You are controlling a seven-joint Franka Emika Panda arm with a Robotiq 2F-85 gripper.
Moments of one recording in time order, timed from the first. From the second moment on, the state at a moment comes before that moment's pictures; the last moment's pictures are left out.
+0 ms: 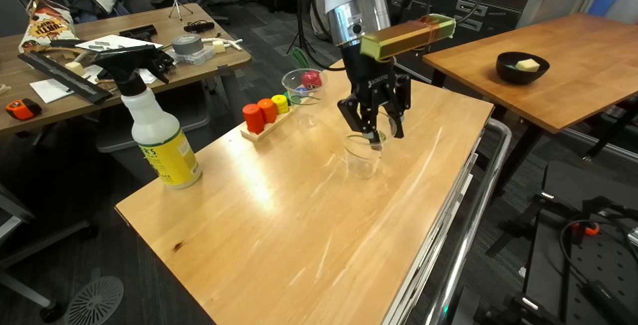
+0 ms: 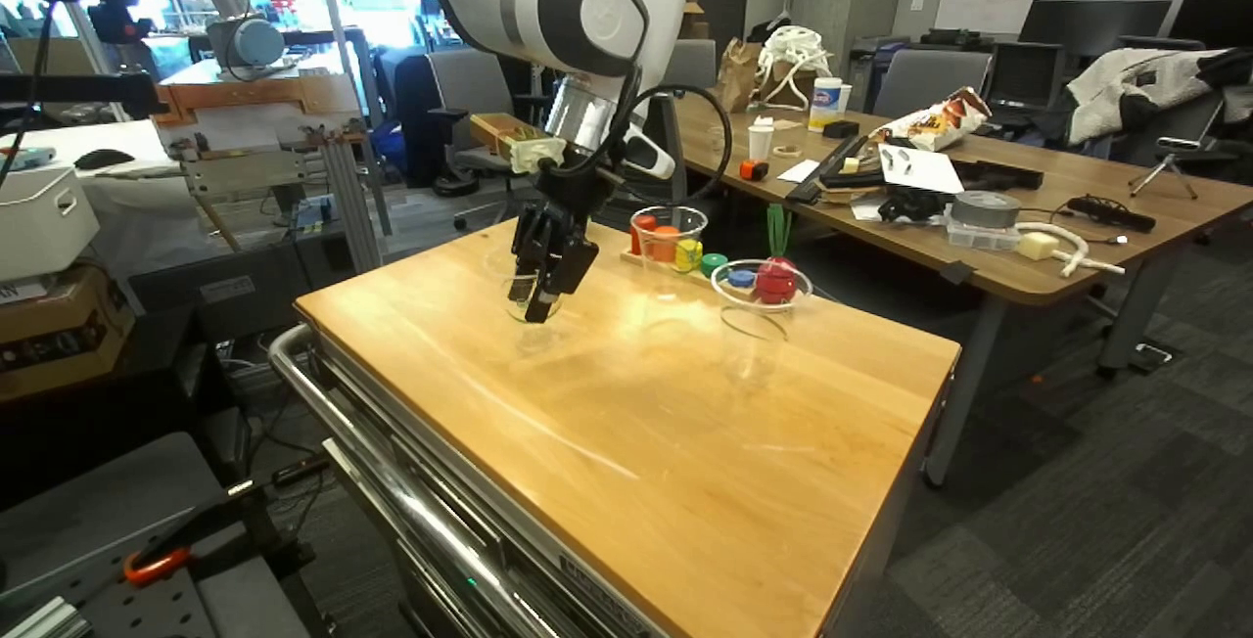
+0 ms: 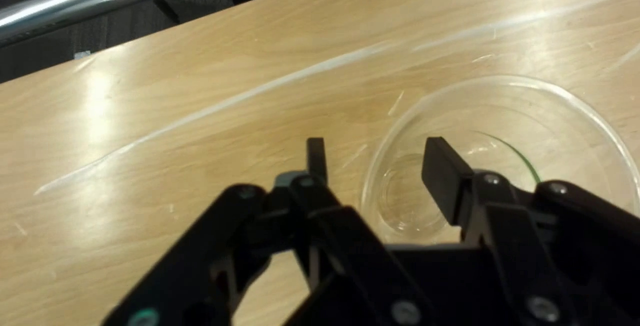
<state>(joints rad) 0.01 0.39 0.04 -1.96 0.10 1.88 0.29</state>
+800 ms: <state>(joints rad) -0.01 0.29 0.02 -1.95 0.24 1.80 0.26</state>
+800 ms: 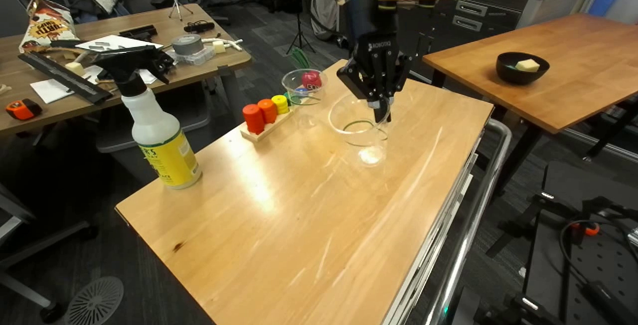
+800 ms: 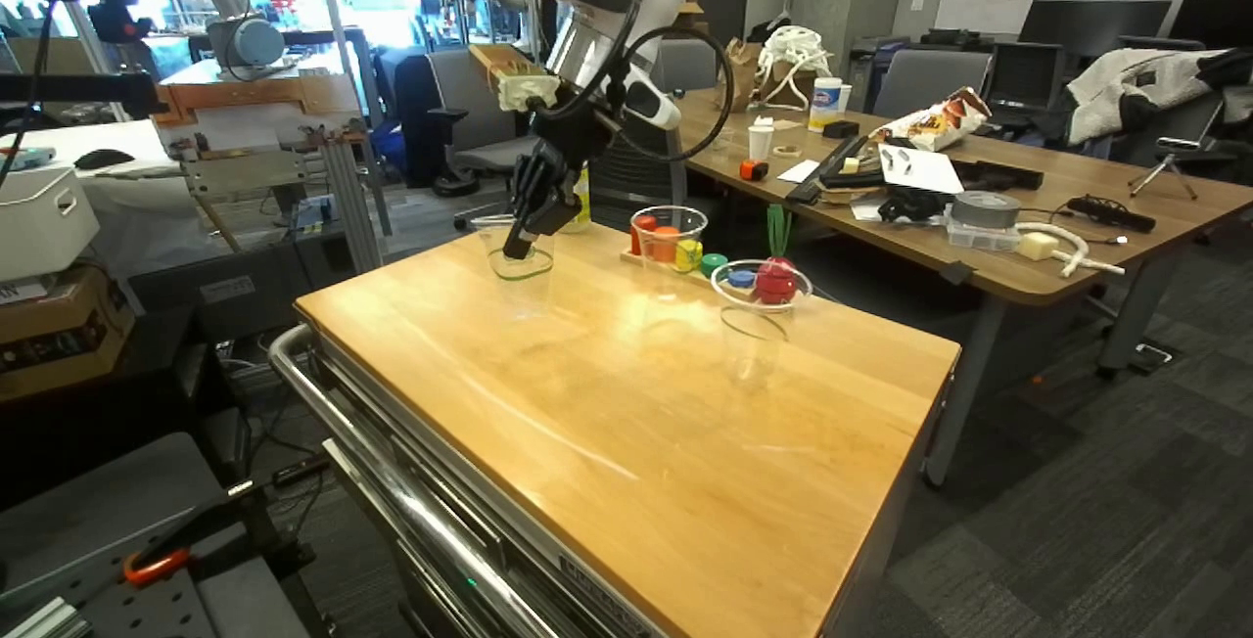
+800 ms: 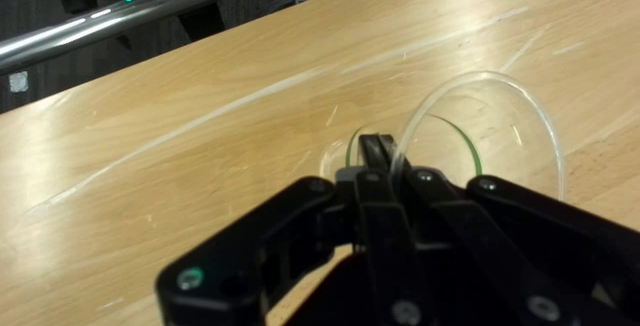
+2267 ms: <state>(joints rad) -0.11 0.49 -0.06 -1.49 0.58 1.80 0.23</state>
